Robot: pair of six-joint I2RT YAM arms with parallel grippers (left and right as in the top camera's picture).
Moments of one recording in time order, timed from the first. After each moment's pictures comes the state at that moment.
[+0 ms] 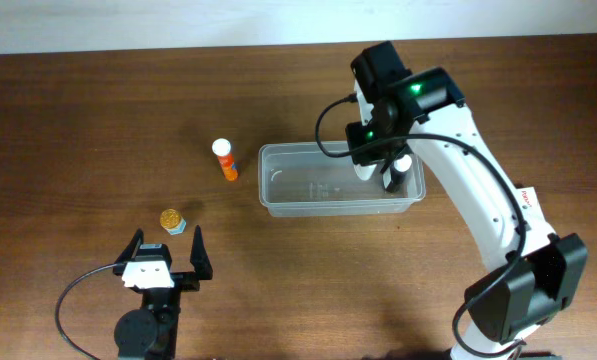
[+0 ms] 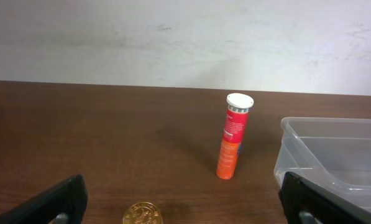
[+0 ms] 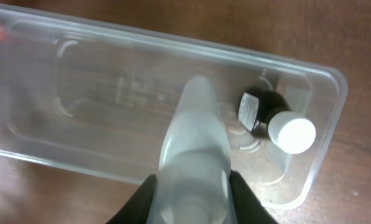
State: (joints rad) left arm -0.09 0.01 0.01 -0.07 -0.09 -0.07; right arm 0.37 1.85 1.81 -1.29 0.00 0.20
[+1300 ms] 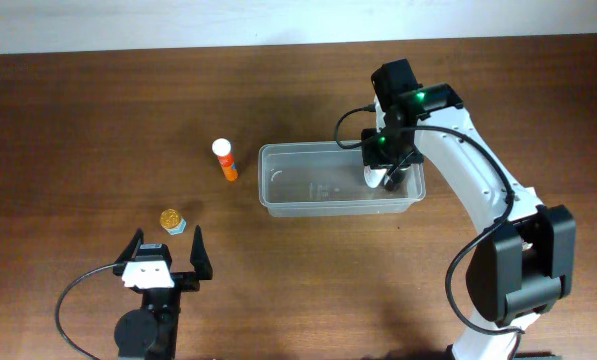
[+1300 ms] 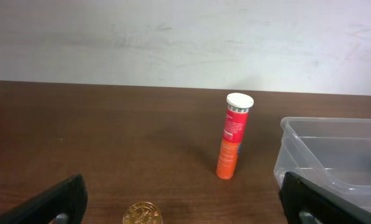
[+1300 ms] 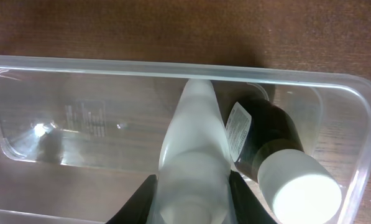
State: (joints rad) left arm -0.09 0.01 0.01 -0.07 -0.09 -0.07; right arm 0.26 1.91 1.62 -1.08 -0.05 0.24
